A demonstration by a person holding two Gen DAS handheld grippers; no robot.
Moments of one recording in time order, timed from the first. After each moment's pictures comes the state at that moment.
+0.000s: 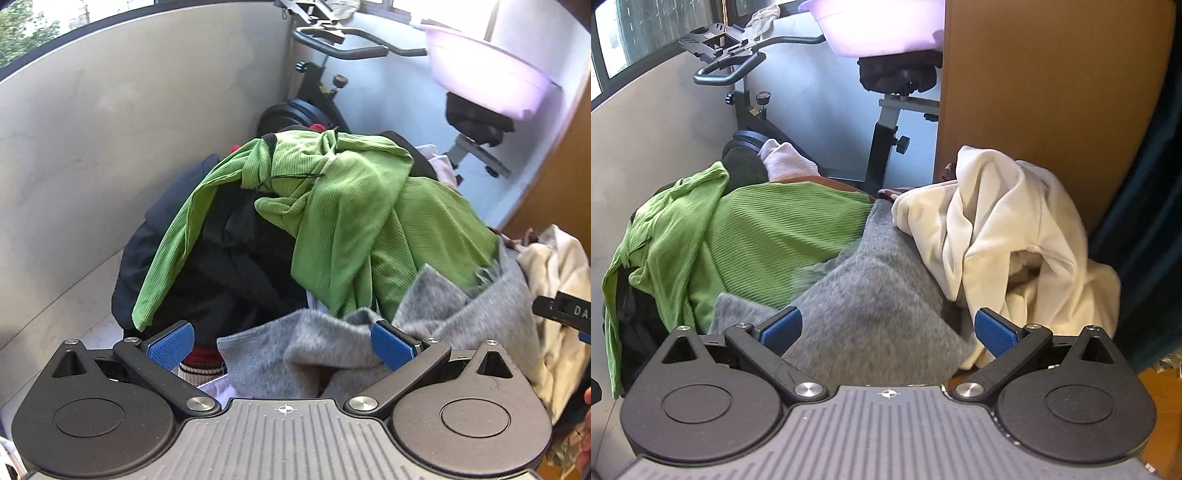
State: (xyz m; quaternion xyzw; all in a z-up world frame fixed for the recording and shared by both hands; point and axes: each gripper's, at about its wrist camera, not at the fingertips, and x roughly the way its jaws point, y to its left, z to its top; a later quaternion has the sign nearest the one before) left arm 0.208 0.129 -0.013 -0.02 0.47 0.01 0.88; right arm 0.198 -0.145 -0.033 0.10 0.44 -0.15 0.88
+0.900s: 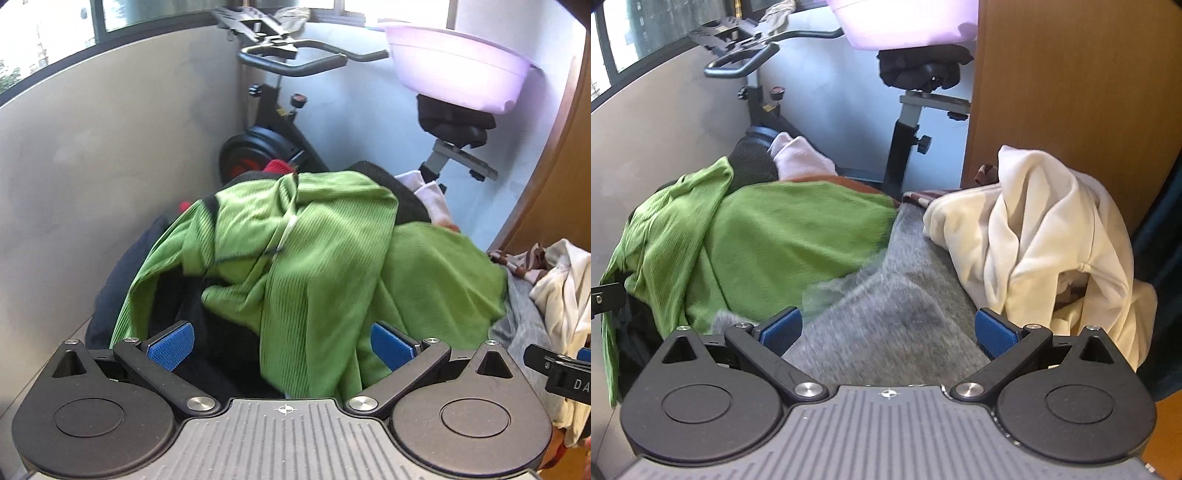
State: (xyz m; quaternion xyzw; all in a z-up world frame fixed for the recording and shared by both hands) left arm 0.314 0.100 -0.031 0.03 0.43 -0.07 0.90; right arm 0.237 -0.136 -0.055 0.10 0.43 -0.14 0.89
